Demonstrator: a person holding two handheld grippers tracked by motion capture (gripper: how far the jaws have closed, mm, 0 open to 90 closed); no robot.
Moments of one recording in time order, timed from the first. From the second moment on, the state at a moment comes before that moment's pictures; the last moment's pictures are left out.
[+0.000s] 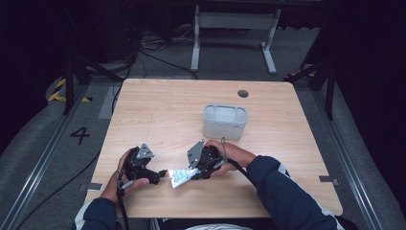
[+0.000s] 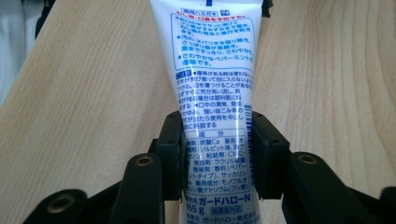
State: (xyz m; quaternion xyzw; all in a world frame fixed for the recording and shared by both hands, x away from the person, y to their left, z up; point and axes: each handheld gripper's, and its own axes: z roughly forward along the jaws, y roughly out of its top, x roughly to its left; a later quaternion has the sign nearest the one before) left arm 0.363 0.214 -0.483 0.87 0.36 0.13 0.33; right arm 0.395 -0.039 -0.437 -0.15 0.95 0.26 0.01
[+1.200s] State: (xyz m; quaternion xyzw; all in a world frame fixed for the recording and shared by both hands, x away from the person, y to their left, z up) left arm 0.363 0.214 -0.483 0.87 0.36 0.13 0.33; right arm 0.403 -0.115 -0.371 -0.06 0.89 0.44 0.07
